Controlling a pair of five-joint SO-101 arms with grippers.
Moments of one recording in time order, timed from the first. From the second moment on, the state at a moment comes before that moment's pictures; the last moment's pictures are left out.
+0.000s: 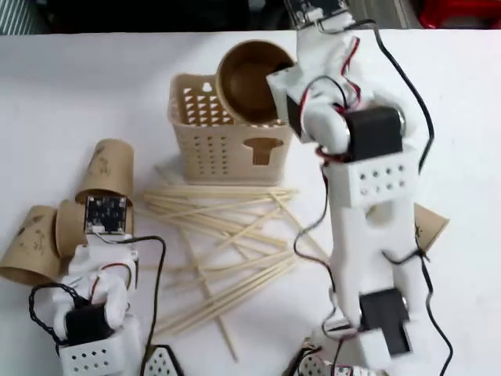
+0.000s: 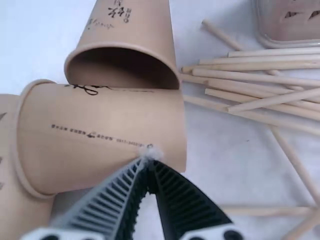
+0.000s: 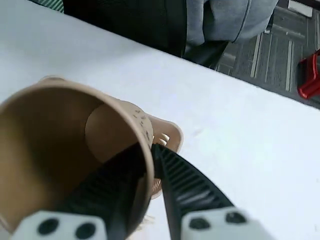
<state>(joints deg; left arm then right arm) -17.5 -104.0 91.7 71.3 -13.3 -16.4 -3.6 -33.9 83.3 11.7</state>
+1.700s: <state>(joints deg) -17.5 -104.0 91.7 71.3 -13.3 22.2 -21.9 8.5 97.9 7.8</state>
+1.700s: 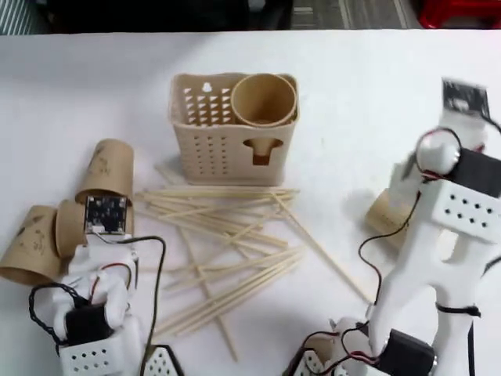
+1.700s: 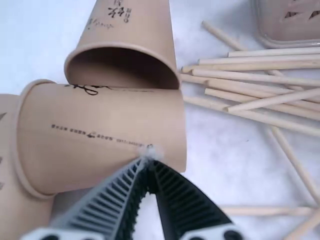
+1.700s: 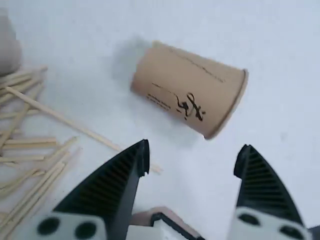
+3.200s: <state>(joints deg) -17.5 -103.9 85.9 71.3 -19.4 26.1 -10.7 17.4 82.0 19.6</state>
